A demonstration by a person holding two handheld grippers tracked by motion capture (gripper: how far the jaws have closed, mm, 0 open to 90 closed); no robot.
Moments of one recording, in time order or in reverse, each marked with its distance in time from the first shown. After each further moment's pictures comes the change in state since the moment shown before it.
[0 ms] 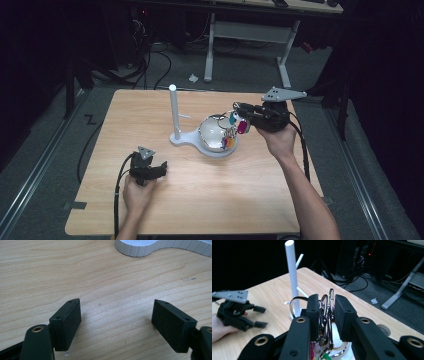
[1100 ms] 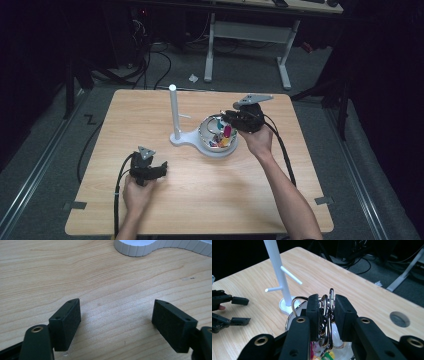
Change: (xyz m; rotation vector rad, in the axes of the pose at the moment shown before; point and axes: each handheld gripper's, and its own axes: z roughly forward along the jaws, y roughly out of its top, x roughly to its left) left arm 0.000 -0.001 0.000 0.003 -0.003 0.001; right arm -0.008 -0.034 0.082 0.124 -0.008 0.051
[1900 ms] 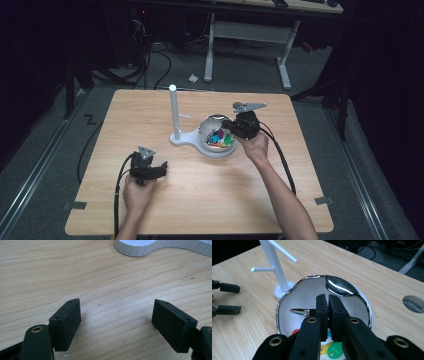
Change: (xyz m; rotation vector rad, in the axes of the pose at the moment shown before) left arm -0.001 0.000 0.000 -0.003 0.008 -0.012; right arm -0.006 -0.029 0.027 0.063 0.014 0.023
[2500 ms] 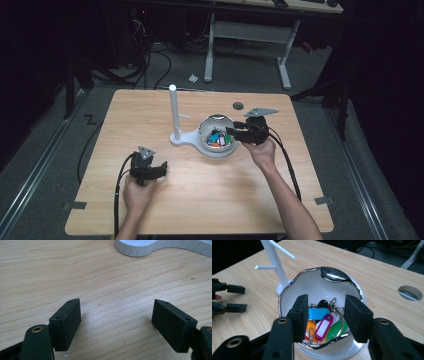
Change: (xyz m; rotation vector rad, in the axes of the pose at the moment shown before) left arm 0.000 0.000 0.000 -0.002 0.002 -0.003; right arm -0.006 -0.021 -0.024 -0.046 0.003 0.073
